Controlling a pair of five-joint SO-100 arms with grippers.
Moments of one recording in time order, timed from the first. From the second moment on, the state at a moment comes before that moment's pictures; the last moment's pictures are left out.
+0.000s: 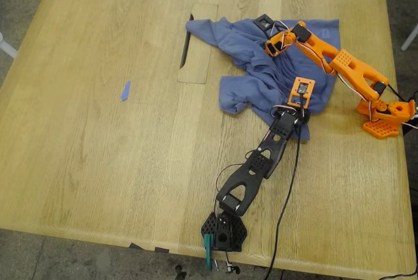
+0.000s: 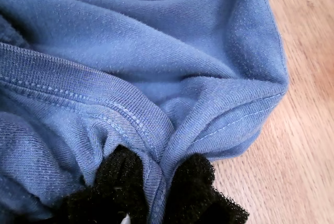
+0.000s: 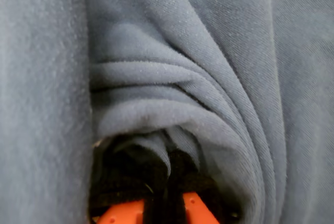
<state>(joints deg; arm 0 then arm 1) 30.4 4.1 -19.5 78.5 -104.4 30.1 21.4 -5.6 82.7 -79.6</state>
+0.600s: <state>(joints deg) 26.6 13.6 -18.1 90.4 -104.4 29.4 29.5 -5.6 89.5 -79.6</state>
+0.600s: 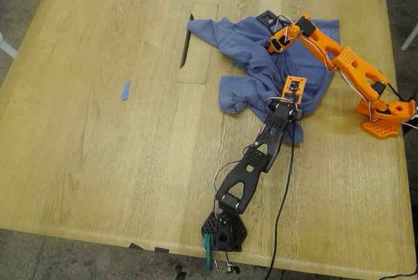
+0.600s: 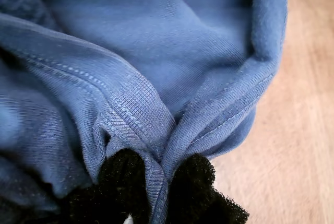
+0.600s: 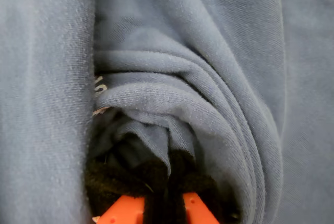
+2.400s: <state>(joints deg) 3.8 54.8 -17.3 101.3 -104.5 26.5 67.0 -5.5 89.7 -79.6</state>
